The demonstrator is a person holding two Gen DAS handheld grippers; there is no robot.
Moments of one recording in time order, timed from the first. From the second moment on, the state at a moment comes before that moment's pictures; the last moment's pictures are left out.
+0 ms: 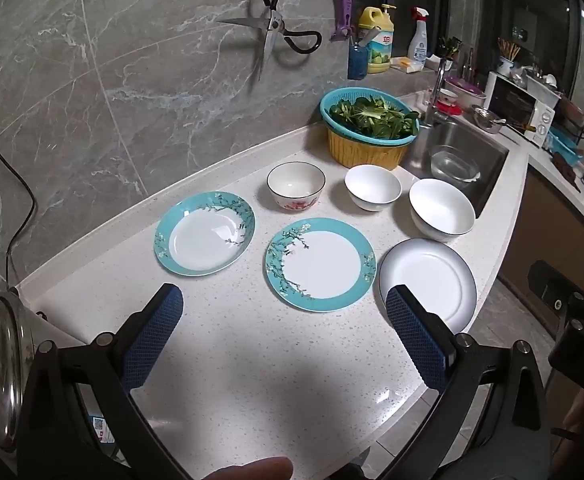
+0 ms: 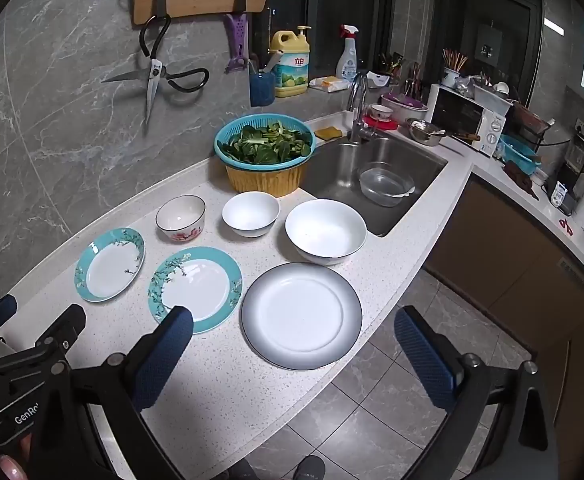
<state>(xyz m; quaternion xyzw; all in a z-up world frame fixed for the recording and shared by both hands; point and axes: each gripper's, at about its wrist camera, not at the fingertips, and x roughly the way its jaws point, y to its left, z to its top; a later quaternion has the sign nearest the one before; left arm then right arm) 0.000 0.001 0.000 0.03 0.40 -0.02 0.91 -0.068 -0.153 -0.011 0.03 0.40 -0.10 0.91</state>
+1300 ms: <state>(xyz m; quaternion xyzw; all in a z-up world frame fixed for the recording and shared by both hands) 0.006 0.009 -0.002 0.03 0.41 -0.02 0.91 -0.065 -0.153 -0.013 0.03 0.40 -0.09 0.91</state>
